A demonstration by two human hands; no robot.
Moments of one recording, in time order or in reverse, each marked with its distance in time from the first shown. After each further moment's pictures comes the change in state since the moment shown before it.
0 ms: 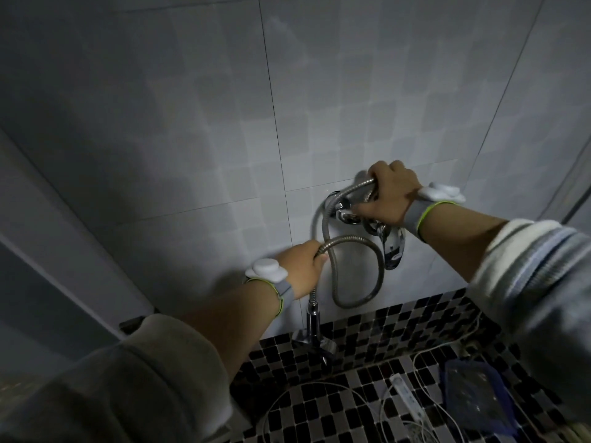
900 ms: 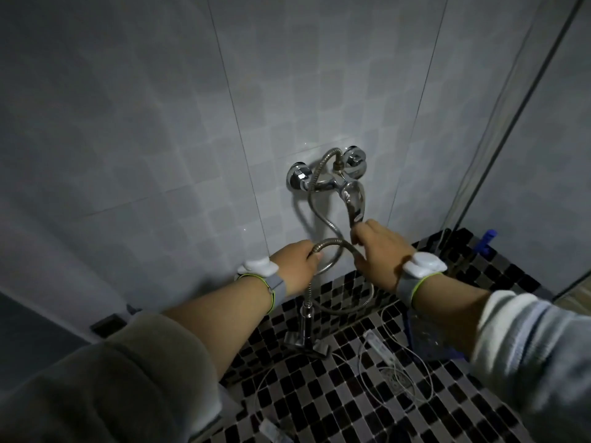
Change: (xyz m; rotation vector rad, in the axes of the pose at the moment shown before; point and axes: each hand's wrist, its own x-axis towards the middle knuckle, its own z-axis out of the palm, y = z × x) left_hand -0.040 0.017 0.032 -0.055 -0.180 0.092; right_hand -0.170 0.019 0.054 -0.080 -0.078 -0.043
